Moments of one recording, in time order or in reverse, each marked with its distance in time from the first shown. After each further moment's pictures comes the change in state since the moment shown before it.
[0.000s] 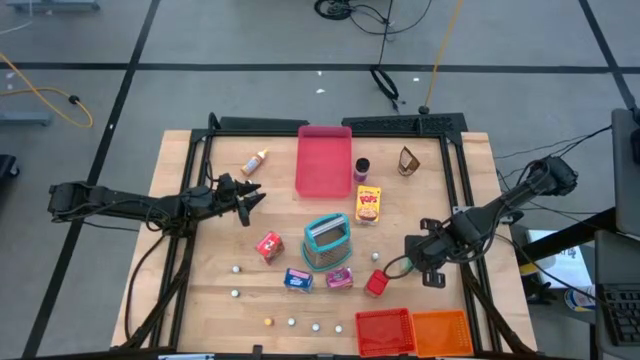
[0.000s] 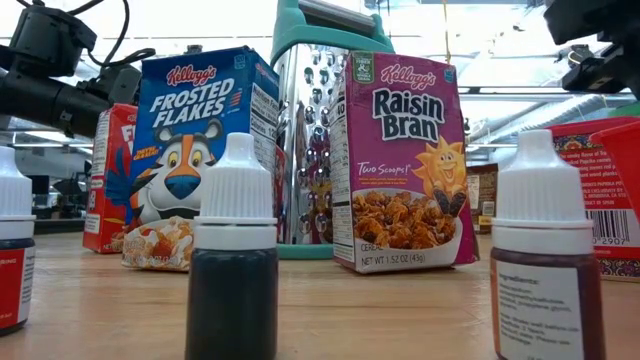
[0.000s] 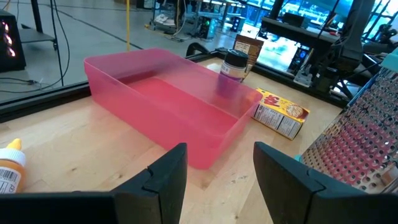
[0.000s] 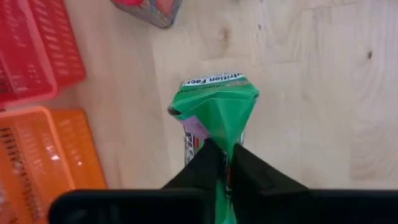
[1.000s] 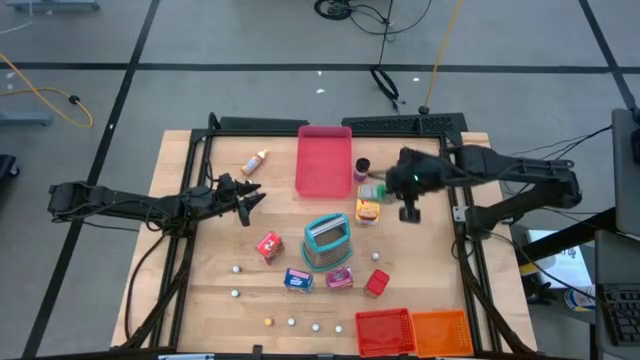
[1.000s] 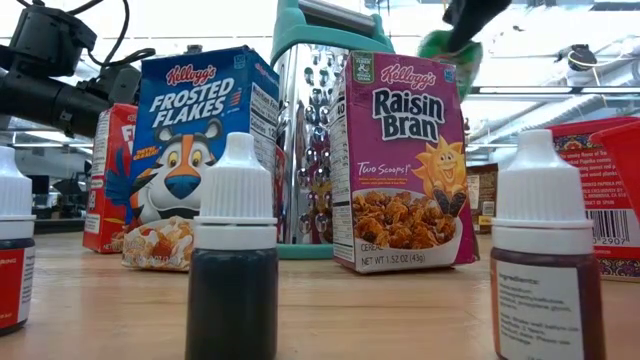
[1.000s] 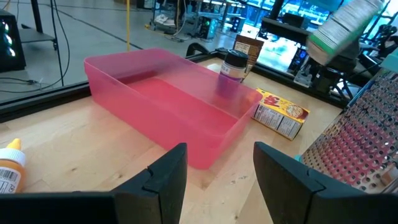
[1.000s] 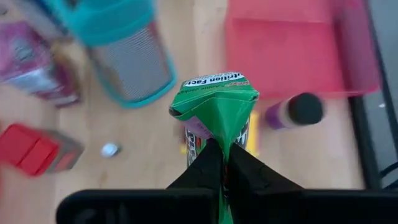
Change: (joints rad) left arm 0.000 0.000 0.000 0.001 0.000 -0.001; right arm -0.588 0.025 0.452 -0.010 0.116 -0.683
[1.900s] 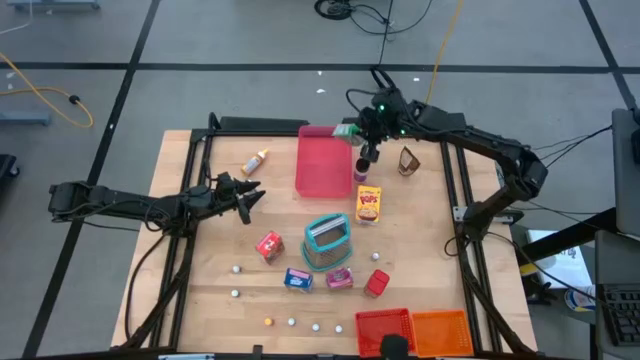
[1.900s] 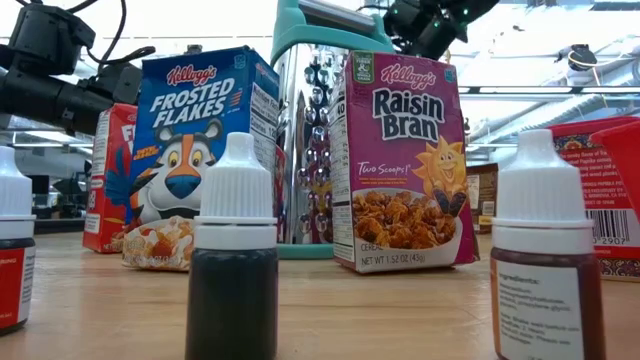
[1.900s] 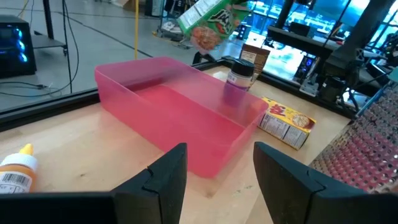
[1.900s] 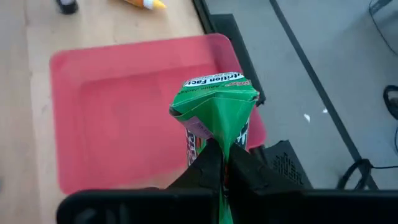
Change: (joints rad) left arm 0.000 0.000 0.000 0.023 -0.036 0.001; right arm -0.538 0.319 0.007 0.524 -0.171 -0.284
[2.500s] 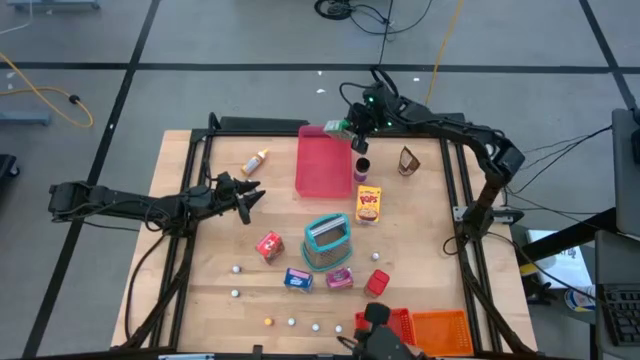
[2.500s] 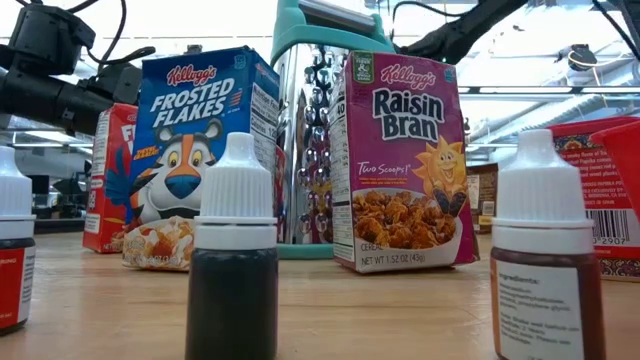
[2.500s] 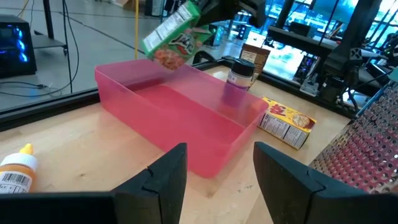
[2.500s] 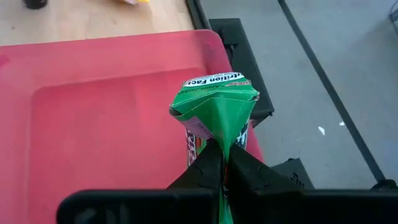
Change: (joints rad) left arm 0.000 0.000 0.000 -0.001 0.001 0.000; right arm -0.112 0.210 -0.001 0.241 -0.126 -0.077
